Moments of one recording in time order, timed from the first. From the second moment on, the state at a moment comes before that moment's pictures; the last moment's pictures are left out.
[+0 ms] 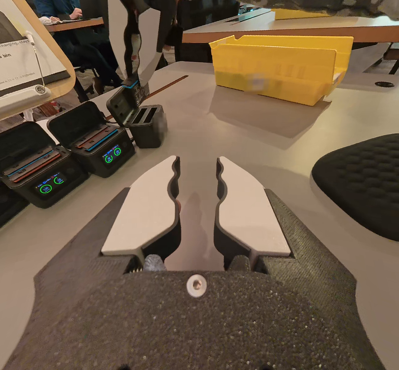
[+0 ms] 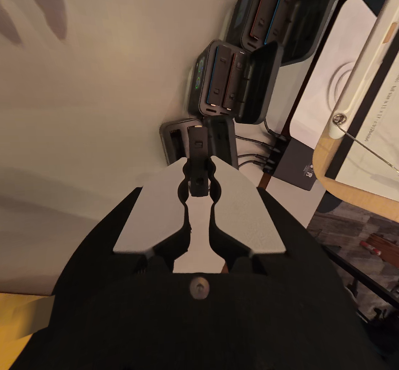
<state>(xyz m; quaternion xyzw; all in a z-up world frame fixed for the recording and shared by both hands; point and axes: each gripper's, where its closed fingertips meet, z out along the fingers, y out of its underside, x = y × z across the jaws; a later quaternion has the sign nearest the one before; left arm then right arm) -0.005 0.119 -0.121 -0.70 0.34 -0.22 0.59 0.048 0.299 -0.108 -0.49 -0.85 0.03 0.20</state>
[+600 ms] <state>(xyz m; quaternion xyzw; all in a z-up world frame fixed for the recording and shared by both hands) -0.030 0.138 -0.110 -0.70 0.28 -0.21 0.62 0.040 0.307 -0.134 -0.45 -0.88 0.07 0.13</state>
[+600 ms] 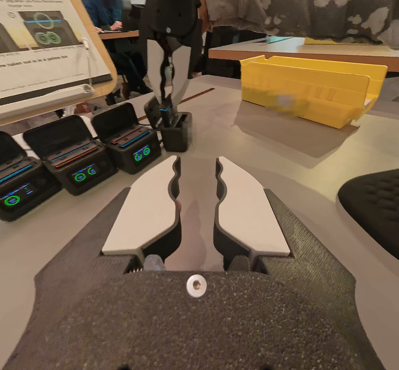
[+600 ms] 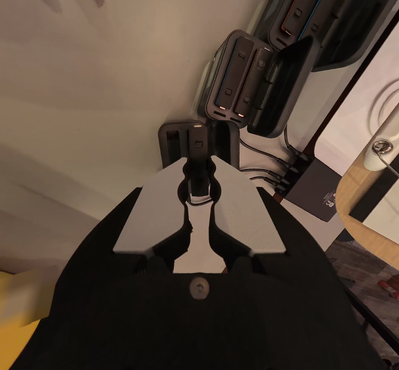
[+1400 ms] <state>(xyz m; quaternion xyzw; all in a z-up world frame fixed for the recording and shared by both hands) -0.167 0.144 -0.082 -0.72 0.11 -0.11 0.68 0.044 0.309 -0.155 -0.43 -0.90 0.01 0.10</state>
